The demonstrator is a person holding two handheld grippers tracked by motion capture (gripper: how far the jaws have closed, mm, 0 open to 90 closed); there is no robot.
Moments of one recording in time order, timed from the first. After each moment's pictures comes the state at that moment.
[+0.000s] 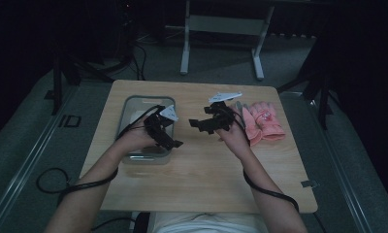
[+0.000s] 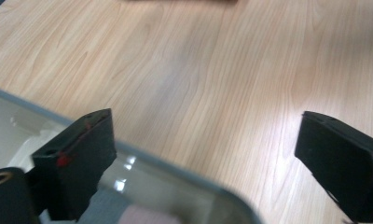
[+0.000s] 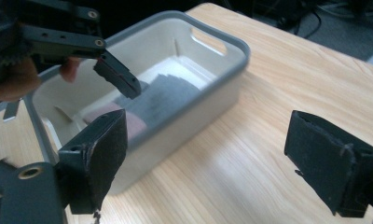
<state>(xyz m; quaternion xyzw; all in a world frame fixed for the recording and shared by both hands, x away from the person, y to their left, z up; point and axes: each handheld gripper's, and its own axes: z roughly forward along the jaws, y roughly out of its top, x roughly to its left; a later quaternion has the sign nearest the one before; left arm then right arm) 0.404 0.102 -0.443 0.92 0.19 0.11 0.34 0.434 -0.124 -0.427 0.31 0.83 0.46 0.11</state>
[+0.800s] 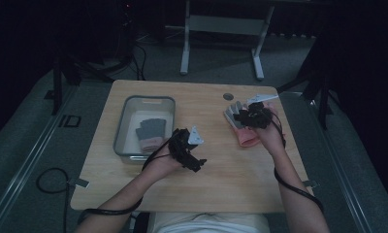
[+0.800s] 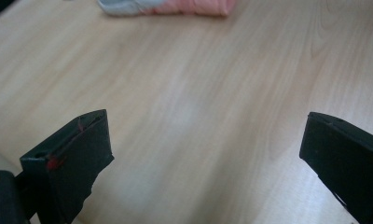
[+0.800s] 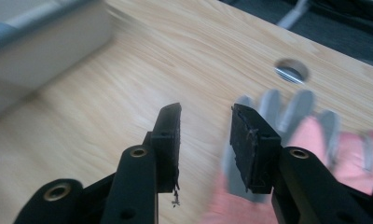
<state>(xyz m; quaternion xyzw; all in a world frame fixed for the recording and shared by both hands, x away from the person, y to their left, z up) 0.351 0.029 -0.485 0.89 0.22 0.17 0.35 0.465 -0.243 -0.447 0.37 0.83 0.38 0.19</state>
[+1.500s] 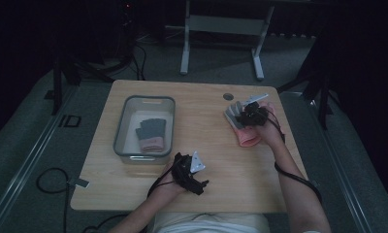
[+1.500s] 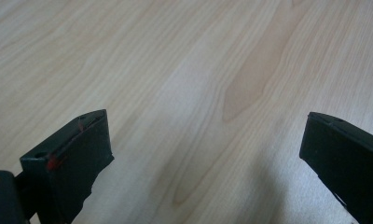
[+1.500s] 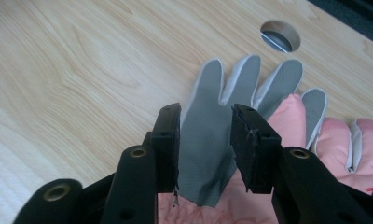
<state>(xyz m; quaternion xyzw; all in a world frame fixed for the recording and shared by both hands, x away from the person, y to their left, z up) 0.307 0.016 -0.549 0.88 0.25 0.18 0.36 0.512 -0.254 -0.489 0.35 0.87 0.29 0.20</state>
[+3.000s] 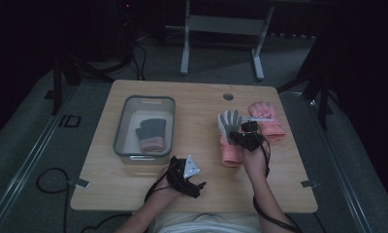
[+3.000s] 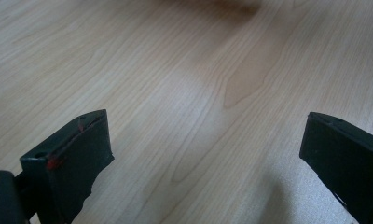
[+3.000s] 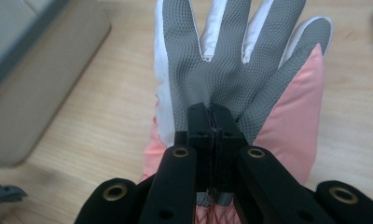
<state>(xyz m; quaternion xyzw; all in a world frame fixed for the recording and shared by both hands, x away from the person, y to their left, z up) 0.295 0.029 -0.559 0.86 0.26 0.19 0.39 0.396 -0.210 -0.474 0.55 0.74 0.37 0.15</state>
